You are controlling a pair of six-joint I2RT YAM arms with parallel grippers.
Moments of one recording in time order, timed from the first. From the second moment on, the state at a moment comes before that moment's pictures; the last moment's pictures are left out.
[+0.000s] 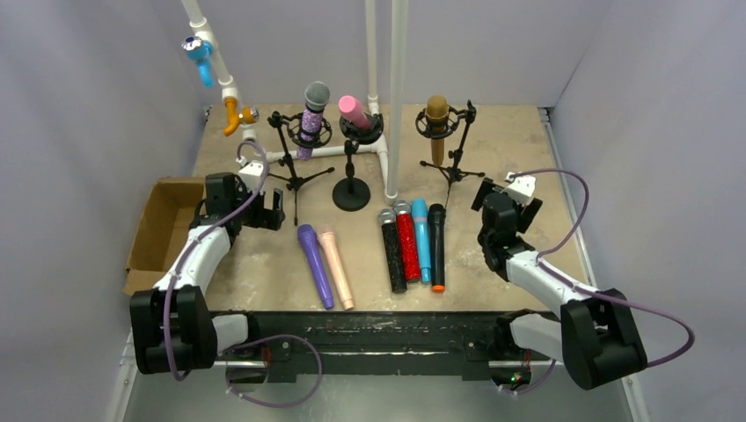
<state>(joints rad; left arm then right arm) 0.10 1.19 0.69 -0.28 0.31 0.20 0.28 1.14 0.43 0.31 0.74 0.30</state>
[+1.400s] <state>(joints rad) -0.03 1.35 0.30 0.83 -0.10 0.03 0.13 1.49 0.38 1.09 0.52 0.10</state>
